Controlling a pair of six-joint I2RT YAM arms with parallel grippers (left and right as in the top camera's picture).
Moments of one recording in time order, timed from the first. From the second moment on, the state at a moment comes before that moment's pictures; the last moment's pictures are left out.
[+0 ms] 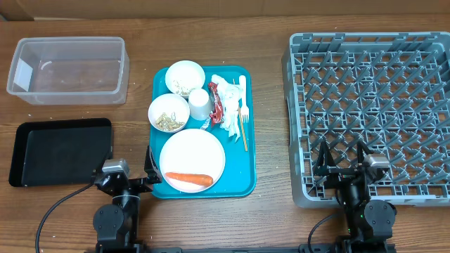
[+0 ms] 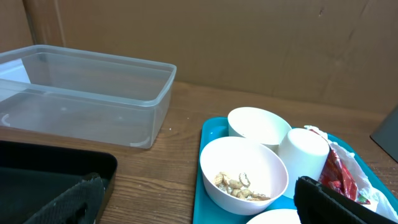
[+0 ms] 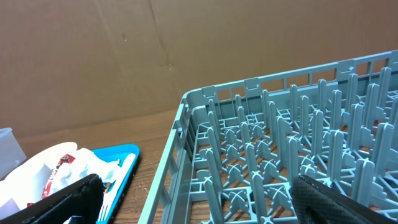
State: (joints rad) left arm 0.04 0.02 0.01 -0.08 -0.02 -0.15; right arm 0.03 0.01 0.02 -0.03 -0.05 0.23
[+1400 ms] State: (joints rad) left arm 0.04 0.02 0.01 -0.07 0.02 -0.19; right arm 0.03 0.01 0.02 -0.03 -0.05 0.23
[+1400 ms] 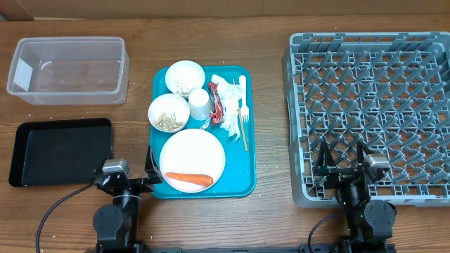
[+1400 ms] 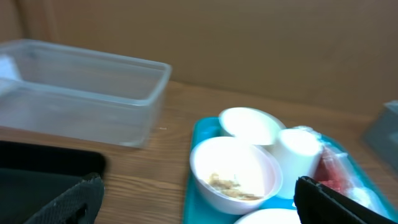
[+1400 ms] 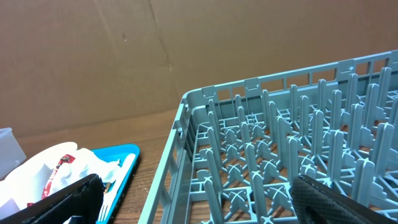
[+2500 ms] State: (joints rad) left arm 0.04 0.61 0.69 -0.37 0.70 -0.68; right arm 0.03 0.01 0.02 -0.03 -0.05 0.23
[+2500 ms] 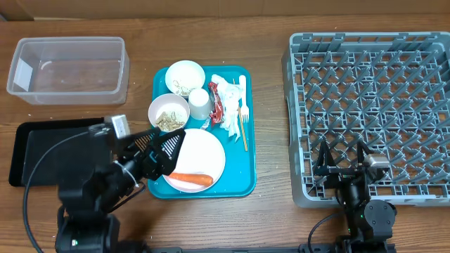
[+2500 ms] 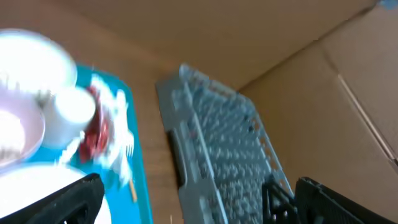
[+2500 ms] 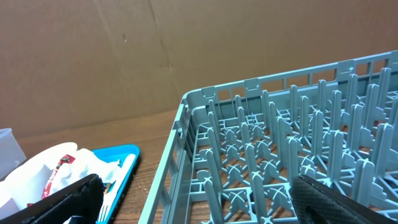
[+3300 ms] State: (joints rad) left arm -0.30 1.10 1.05 -1.18 0.18 -1.51; right arm 0.03 0.01 0.02 -0.03 -0.05 0.23
